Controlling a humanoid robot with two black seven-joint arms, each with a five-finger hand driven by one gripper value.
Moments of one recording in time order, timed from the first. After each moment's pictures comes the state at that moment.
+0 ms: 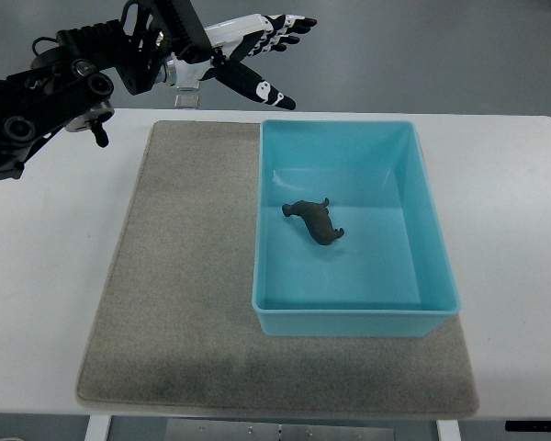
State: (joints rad) left arm -1.23 0.40 -0.38 -0.84 0.79 -0.32 -0.24; right arm 0.00 0.00 0.00 0.10 -0.05 0.25 0.00
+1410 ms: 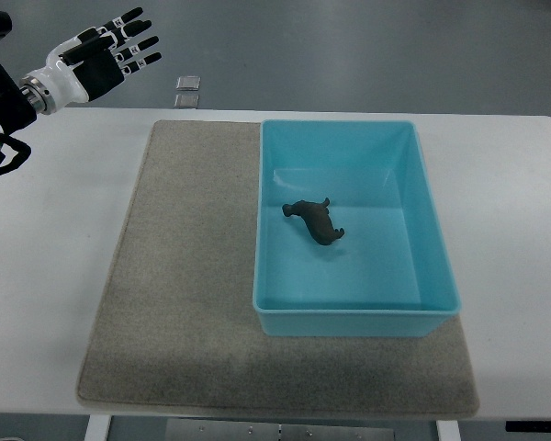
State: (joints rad) left arm -1.04 0.44 -0.56 -0.43 -0.23 -0.61 0.10; right arm 0.00 0.00 0.00 0.10 -0.05 0.25 0.00
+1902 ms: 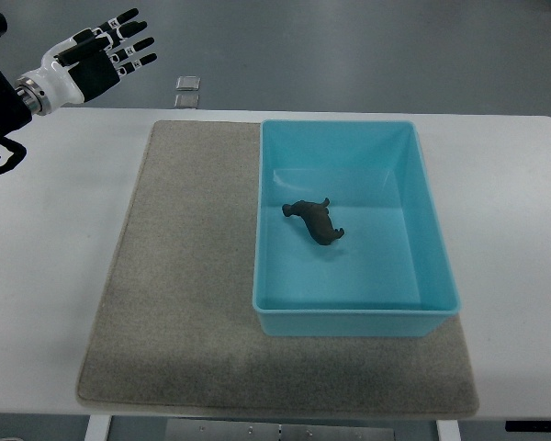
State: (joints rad) left arm -1.03 0.45 -0.57 -0.43 -0.23 -0.61 0.10; right arm -0.01 0.00 0.00 0.12 -0.05 0.27 0.00
